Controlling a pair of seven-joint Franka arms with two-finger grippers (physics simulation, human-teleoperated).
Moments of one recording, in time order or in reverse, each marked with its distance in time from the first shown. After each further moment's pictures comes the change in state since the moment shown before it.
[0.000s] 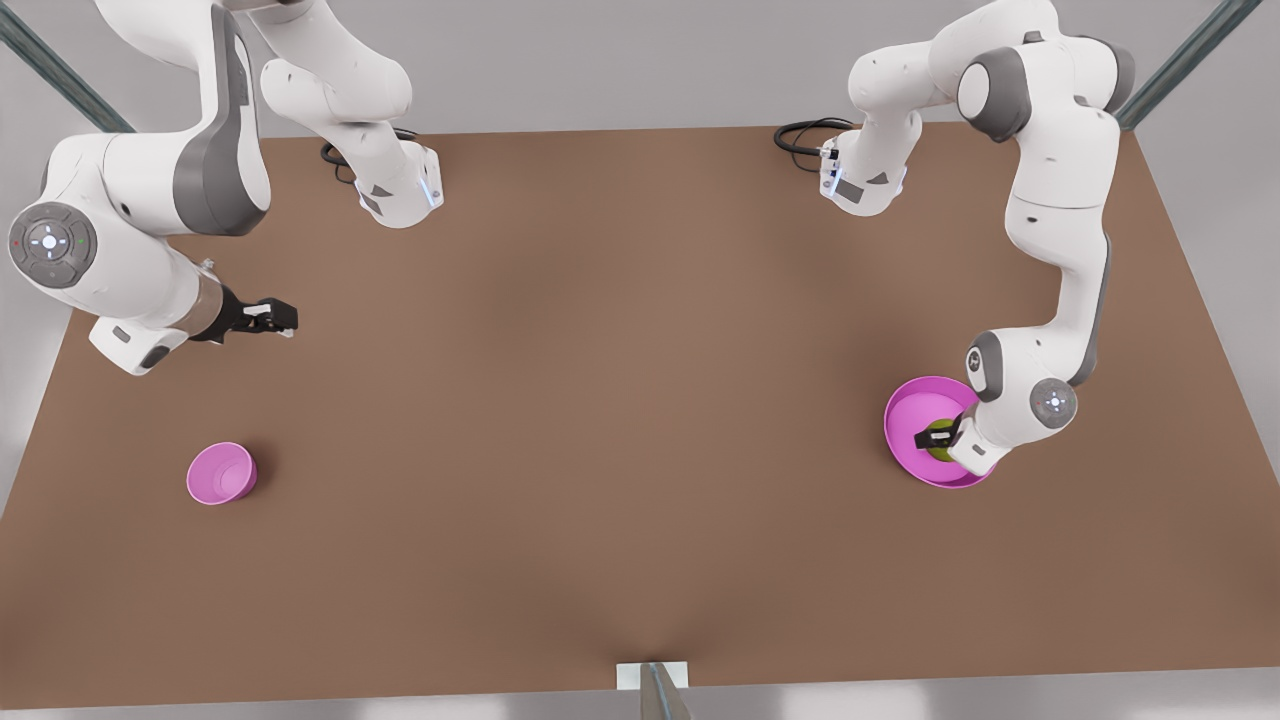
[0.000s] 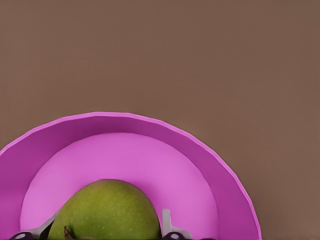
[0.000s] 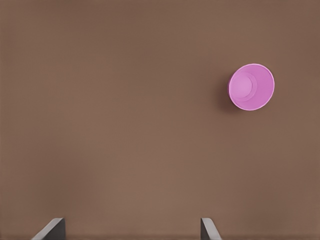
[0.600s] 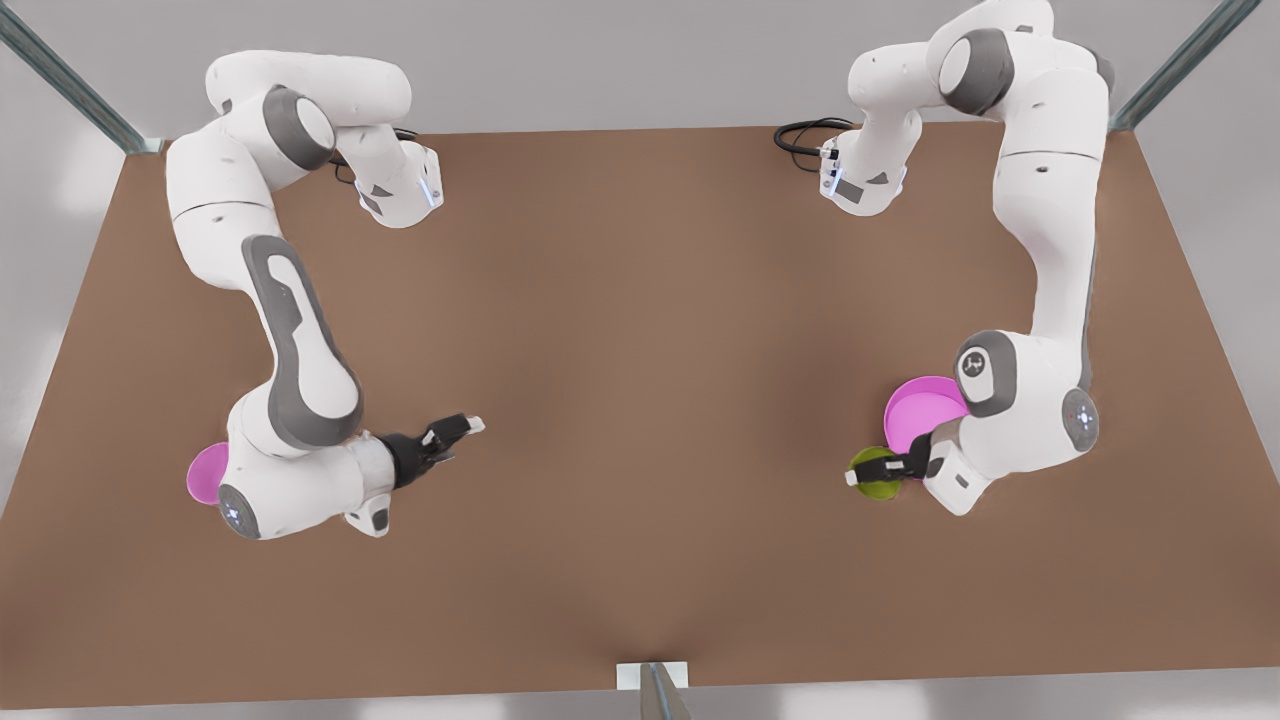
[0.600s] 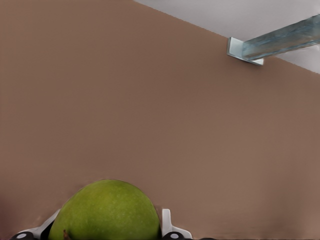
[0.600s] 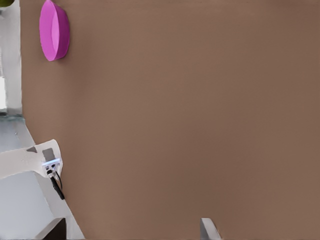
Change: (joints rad) left arm -0.046 0.003 -0.263 0.437 -0.406 -0.348 -0.100; right arm -0.095 0.775 0.389 0.491 0.494 0.097 -0.263
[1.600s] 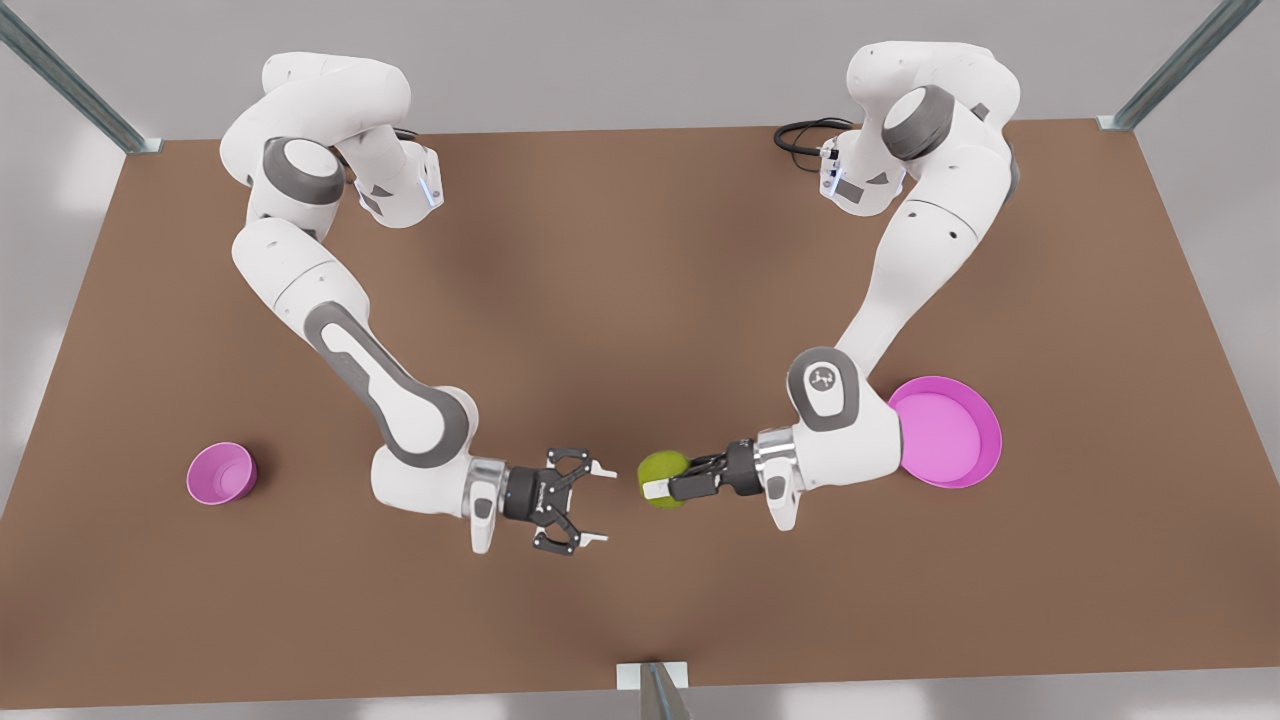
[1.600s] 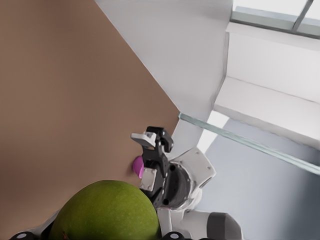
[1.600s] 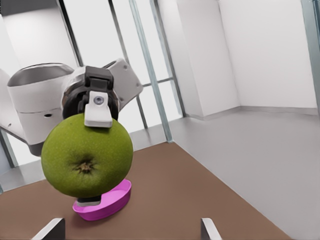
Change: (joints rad) left arm -0.173 0.330 -0.314 0.332 -0.512 0.310 -0.167; right arm -0.040 0.324 0.522 -0.107 0.417 0.967 -1.371
